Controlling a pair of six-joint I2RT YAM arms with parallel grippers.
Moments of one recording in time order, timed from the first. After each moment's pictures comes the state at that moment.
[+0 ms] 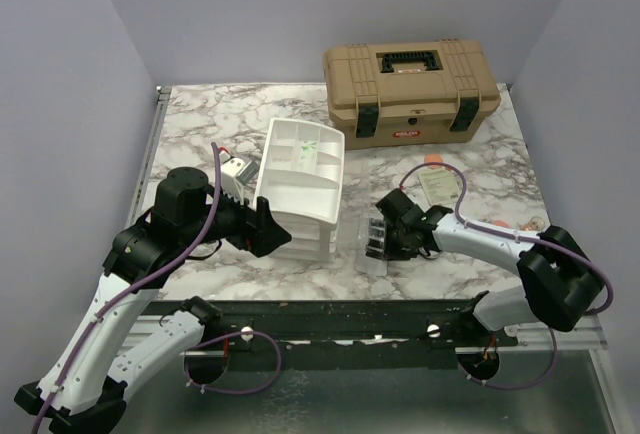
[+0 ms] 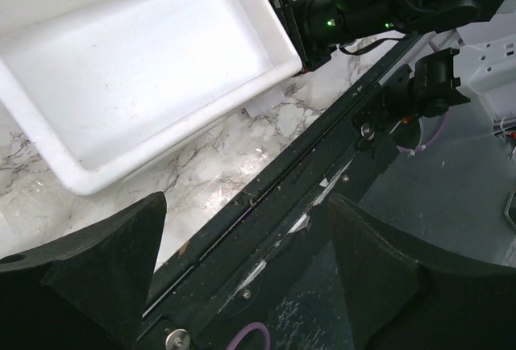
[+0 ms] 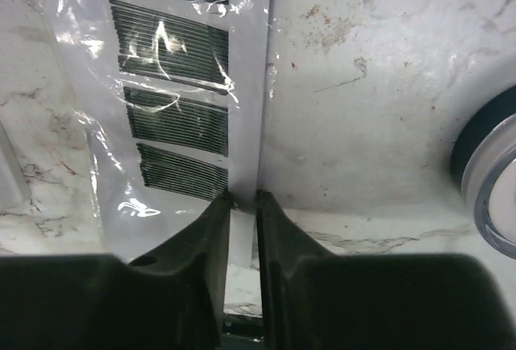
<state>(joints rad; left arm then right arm) -0.53 0.74 1.10 -0.89 0.45 -0.29 0.72 1.41 0.69 -0.51 0.10 0.79</state>
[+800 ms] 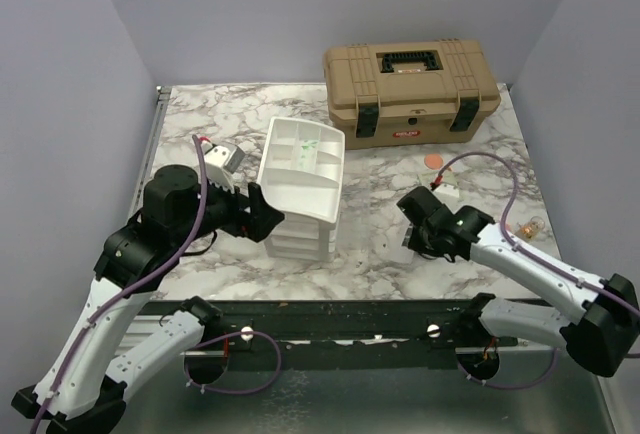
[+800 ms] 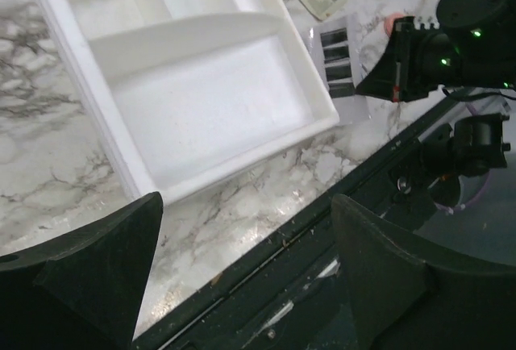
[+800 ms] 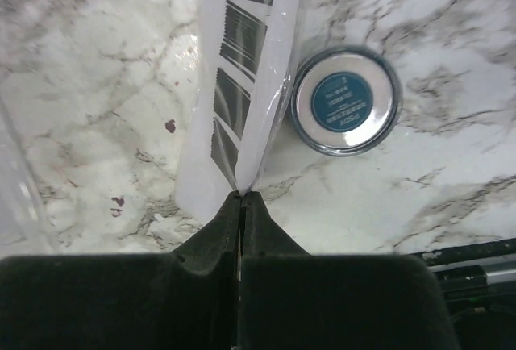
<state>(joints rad) -0.53 0.73 1.13 -0.87 0.28 -0.30 0.74 1.12 0.74 -0.82 0.36 0.95</state>
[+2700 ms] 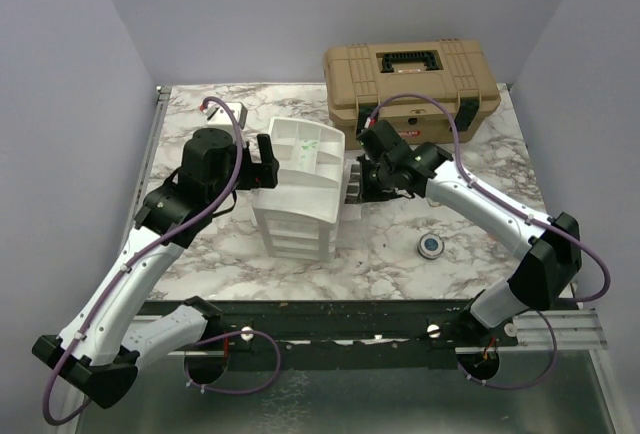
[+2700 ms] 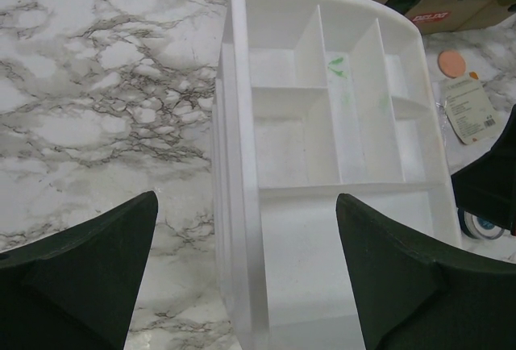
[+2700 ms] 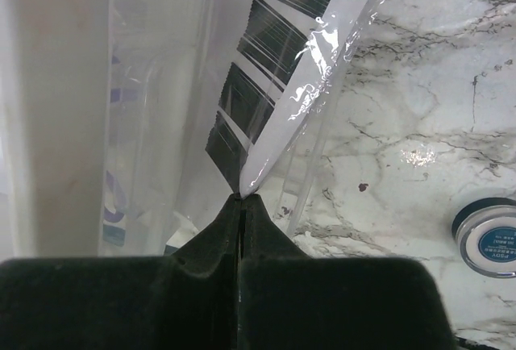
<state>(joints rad) -0.53 0.97 1.20 -0.68 -0.20 -0.33 0.74 1.54 1.39 -0.84 0.08 0.59</state>
